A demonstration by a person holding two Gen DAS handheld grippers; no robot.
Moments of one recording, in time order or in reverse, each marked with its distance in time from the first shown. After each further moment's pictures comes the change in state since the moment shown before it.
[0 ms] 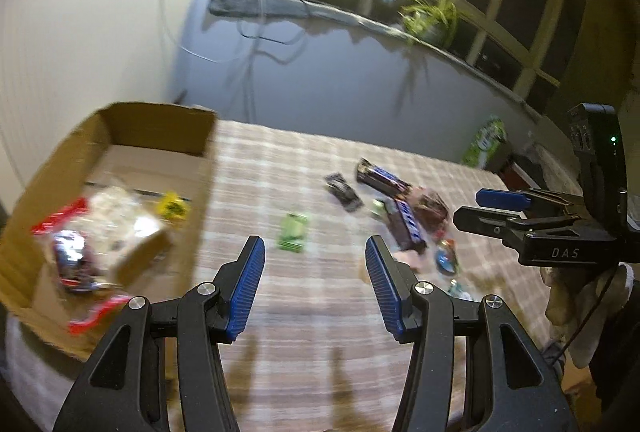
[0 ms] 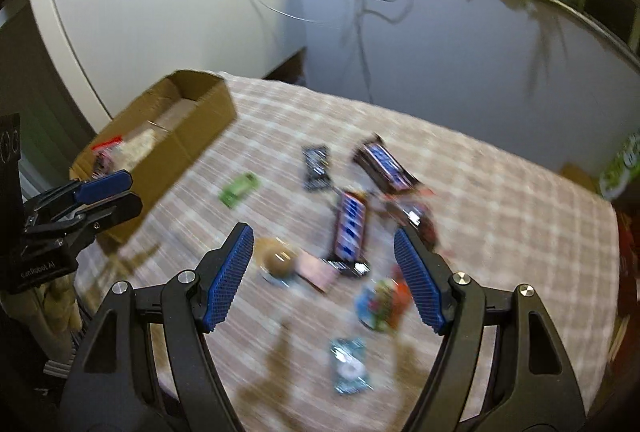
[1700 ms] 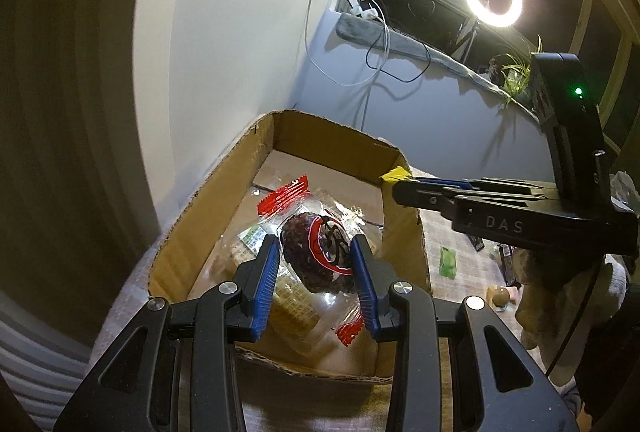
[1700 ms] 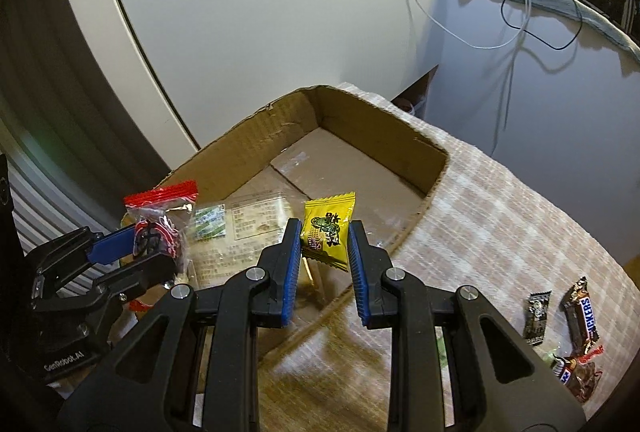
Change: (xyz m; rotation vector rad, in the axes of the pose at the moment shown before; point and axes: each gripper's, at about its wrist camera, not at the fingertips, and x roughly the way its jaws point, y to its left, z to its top) left arm -0.053 0.132 -0.006 -0.192 -0.104 0.225; right arm 0.114 0.205 0.103 -0.237 0.030 0.234
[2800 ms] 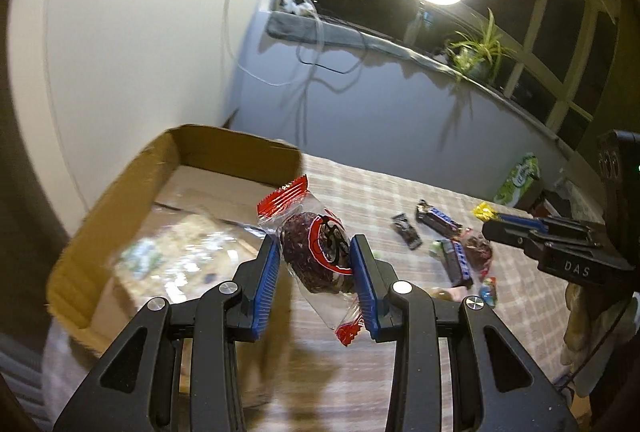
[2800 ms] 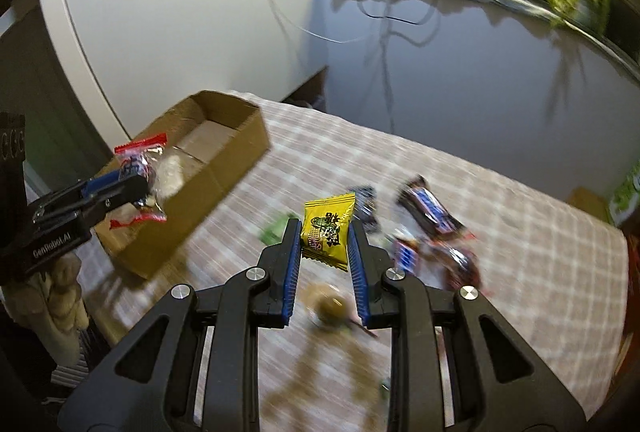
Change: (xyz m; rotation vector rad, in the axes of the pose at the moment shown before) left arm 0.008 -0.077 0.003 0.094 0.003 -0.095; right arm -0.122 -0.090 -0.085 0.159 -0.093 -0.185
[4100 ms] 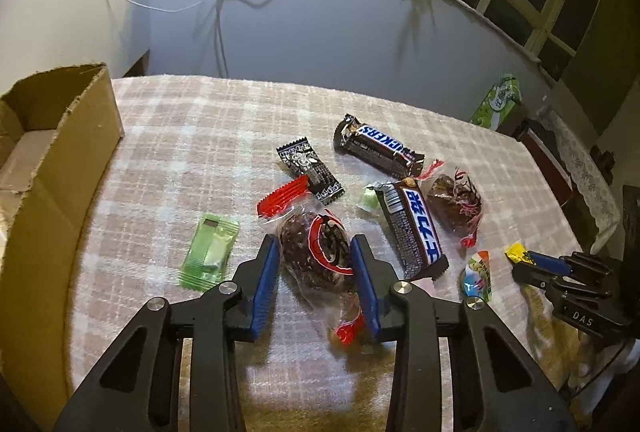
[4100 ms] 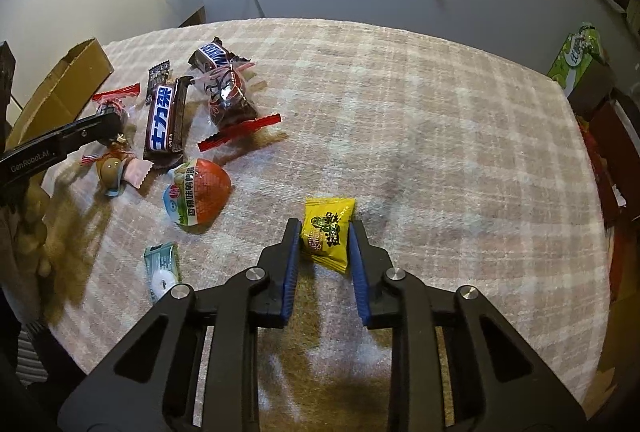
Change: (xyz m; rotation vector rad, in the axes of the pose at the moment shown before) left arm 0.129 -0.109 -0.029 0.123 0.251 -0.121; right arm -0.016 -0.161 -0.133 0.251 0.182 -0.232
